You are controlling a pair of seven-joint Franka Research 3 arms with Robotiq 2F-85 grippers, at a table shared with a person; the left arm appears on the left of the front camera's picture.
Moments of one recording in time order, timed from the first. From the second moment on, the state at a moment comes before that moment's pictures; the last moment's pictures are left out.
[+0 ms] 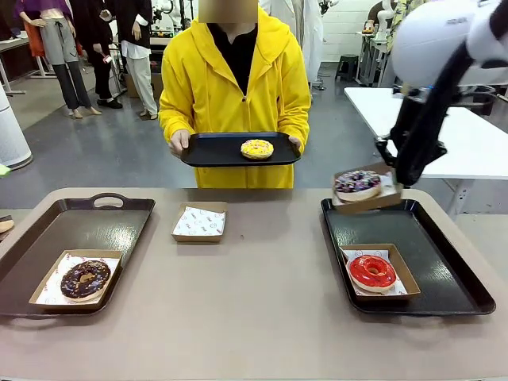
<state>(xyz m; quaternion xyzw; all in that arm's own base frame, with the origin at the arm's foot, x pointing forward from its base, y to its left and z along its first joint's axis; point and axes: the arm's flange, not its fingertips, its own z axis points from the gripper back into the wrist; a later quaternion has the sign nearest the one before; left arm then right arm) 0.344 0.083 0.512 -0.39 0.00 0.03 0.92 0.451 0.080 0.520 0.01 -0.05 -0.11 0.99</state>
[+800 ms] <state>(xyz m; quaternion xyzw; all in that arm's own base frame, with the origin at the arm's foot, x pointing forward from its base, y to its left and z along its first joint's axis) 0.411 -0.057 0.471 -0.23 0.04 -0.01 0.97 0.462 0.011 0.486 0.03 -0.09 -0.08 0.99</state>
